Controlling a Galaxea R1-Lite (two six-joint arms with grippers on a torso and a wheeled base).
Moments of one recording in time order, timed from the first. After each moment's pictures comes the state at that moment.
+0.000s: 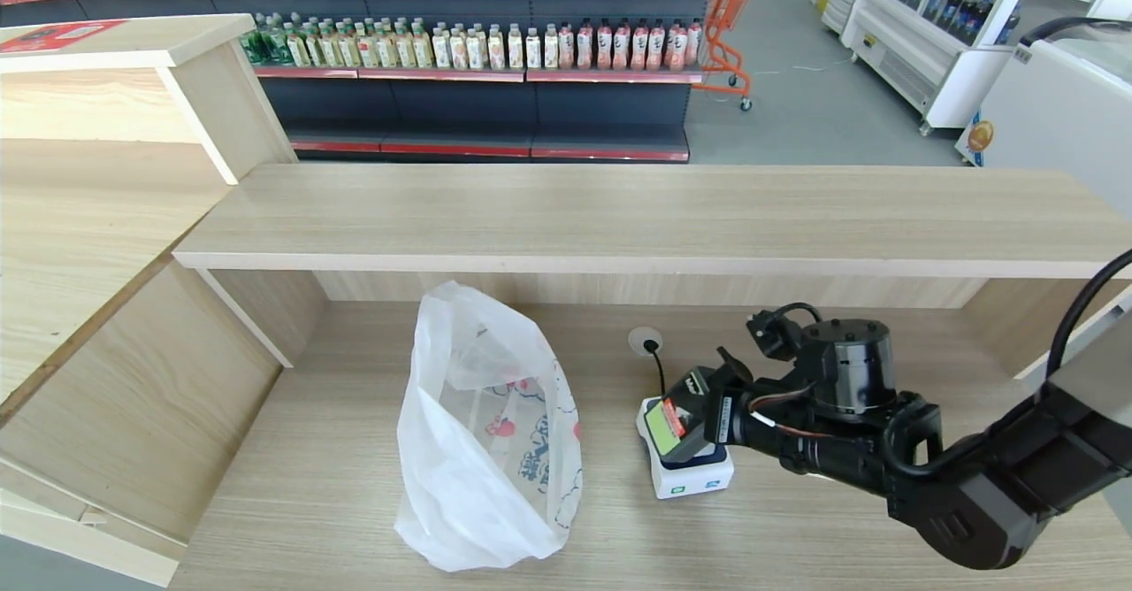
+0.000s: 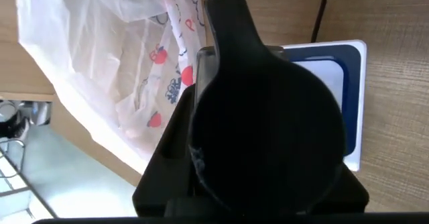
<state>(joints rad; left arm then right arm) 0.00 0.00 0.00 0.00 0.01 0.00 0.50 1.94 -0.61 -0.94 0.12 0.42</state>
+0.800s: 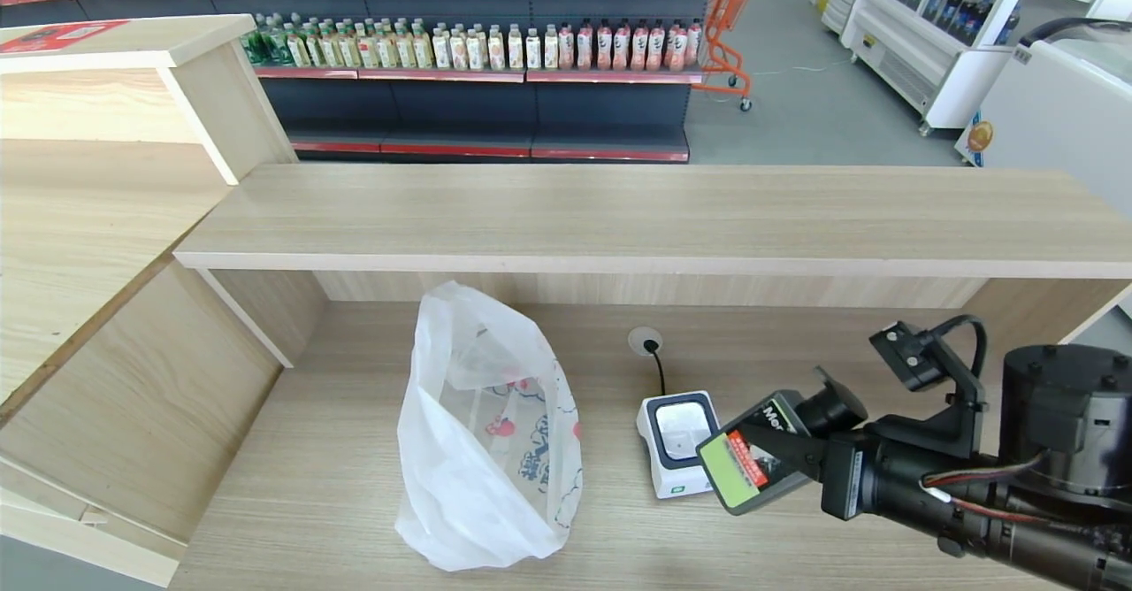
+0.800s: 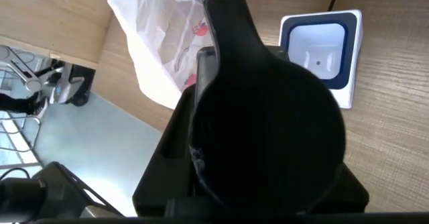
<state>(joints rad) 0.00 0.00 0.00 0.00 0.01 0.00 0.54 1.50 -0.33 -0.85 0.15 0.37</state>
